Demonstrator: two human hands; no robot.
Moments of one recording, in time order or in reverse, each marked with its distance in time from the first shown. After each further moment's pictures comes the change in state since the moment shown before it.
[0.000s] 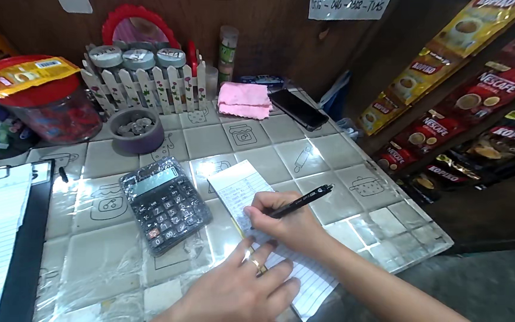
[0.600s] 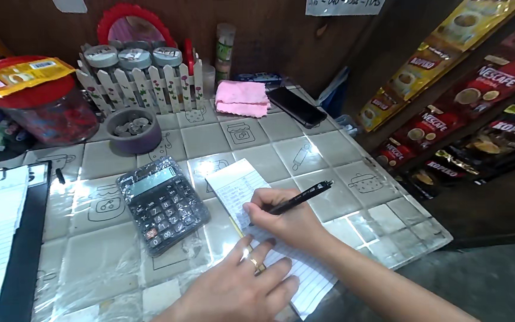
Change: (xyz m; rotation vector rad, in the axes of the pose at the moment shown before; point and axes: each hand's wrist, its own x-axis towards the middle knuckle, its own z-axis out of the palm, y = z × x) left_hand 0.001 0.000 -0.001 0.010 -0.013 0.003; right_hand 0.000 0.001 0.000 0.030 0.024 0.010
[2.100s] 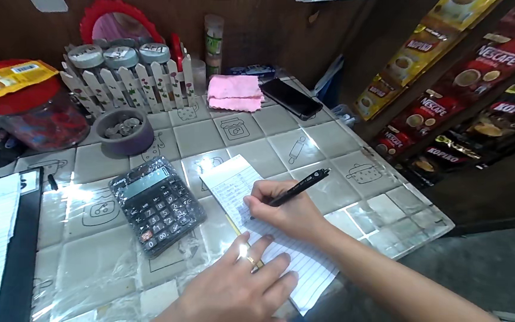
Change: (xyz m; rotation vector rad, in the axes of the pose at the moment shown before) left_hand -0.001 -0.001 0.000 -0.002 0.014 -0.003; right_hand 0.005 0.007 -0.008 0.033 0.011 -0.004
